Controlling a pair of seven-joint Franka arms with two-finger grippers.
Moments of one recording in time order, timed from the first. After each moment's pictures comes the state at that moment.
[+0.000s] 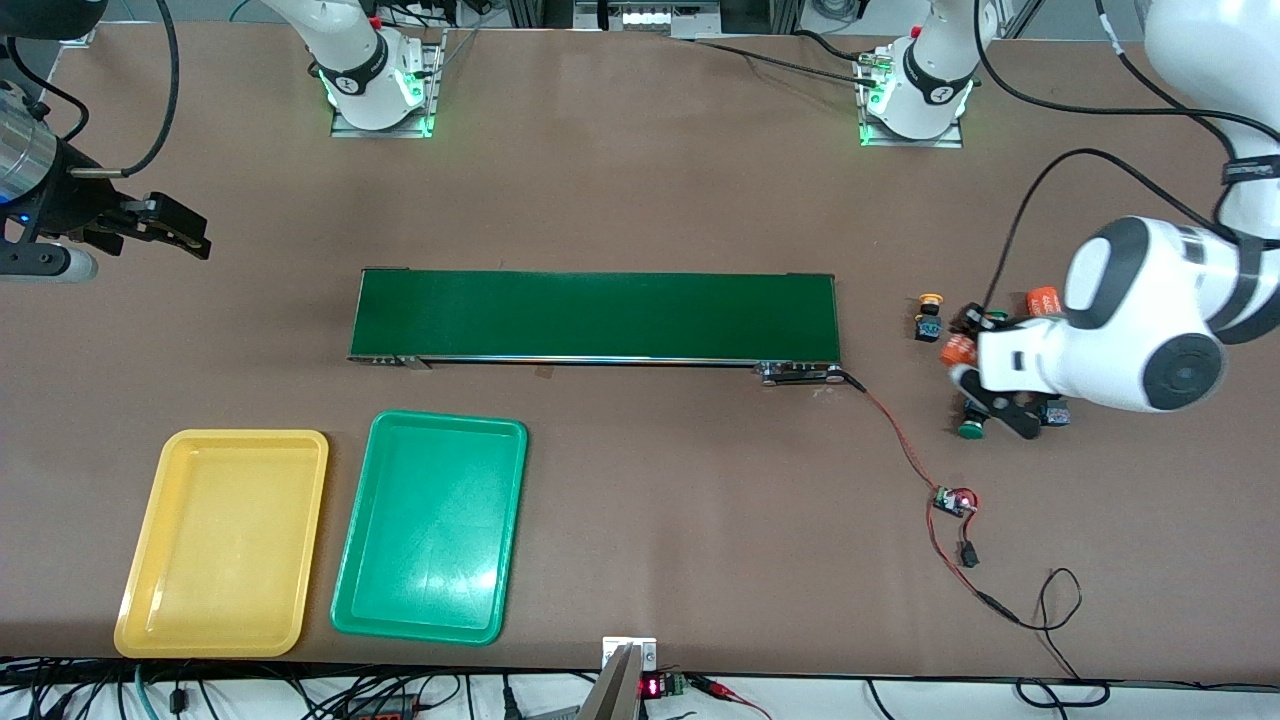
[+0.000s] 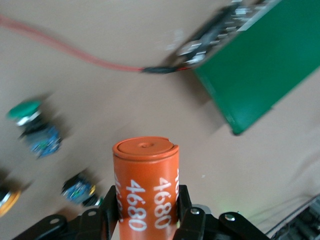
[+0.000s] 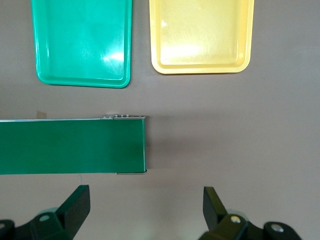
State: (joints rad) left arm 0.28 0.48 -0.49 -1.59 0.09 1.60 0.51; right arm 0.10 0.04 -0.04 -1.57 -0.02 1.56 0.09
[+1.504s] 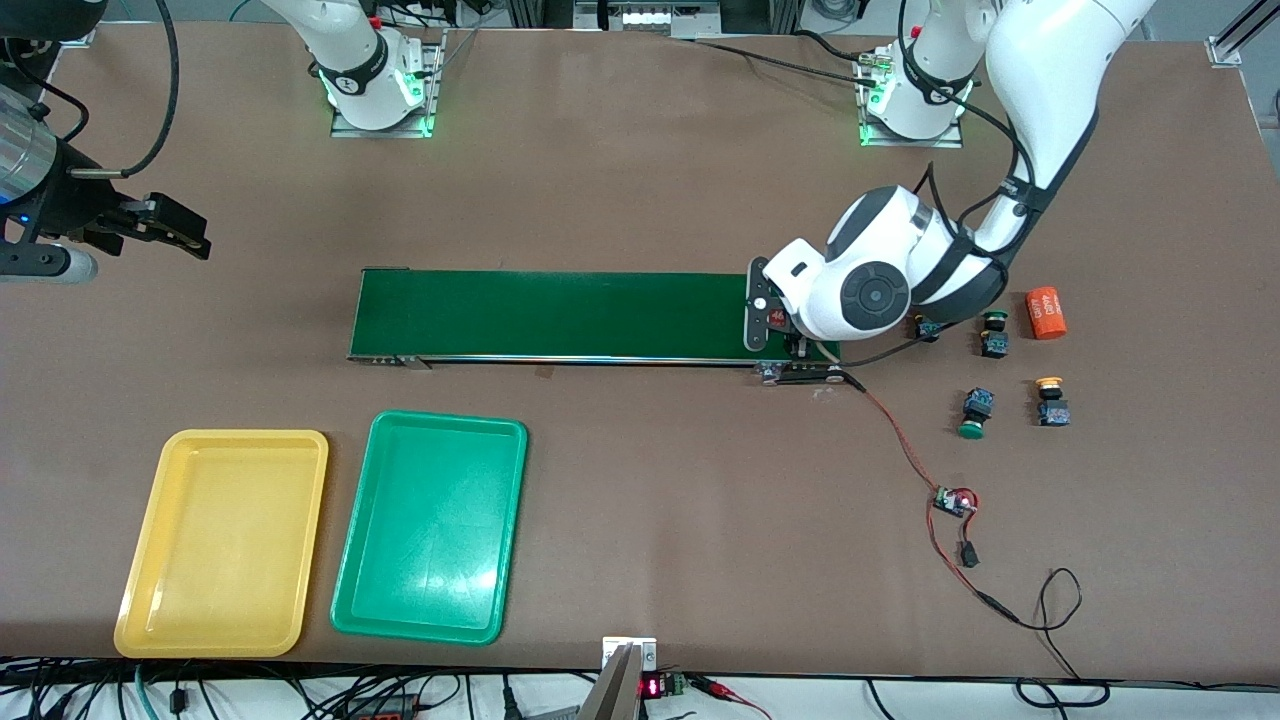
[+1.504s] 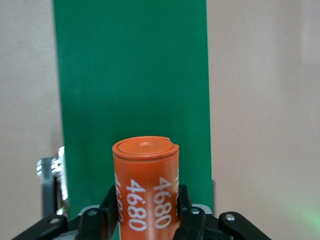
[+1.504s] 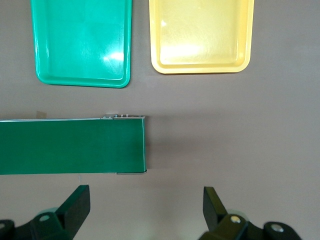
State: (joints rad) left arm 0.10 0.53 -0.63 -1.85 0.09 2.01 1.04; right arm 0.10 0.04 -0.04 -1.57 -0.02 1.56 0.09
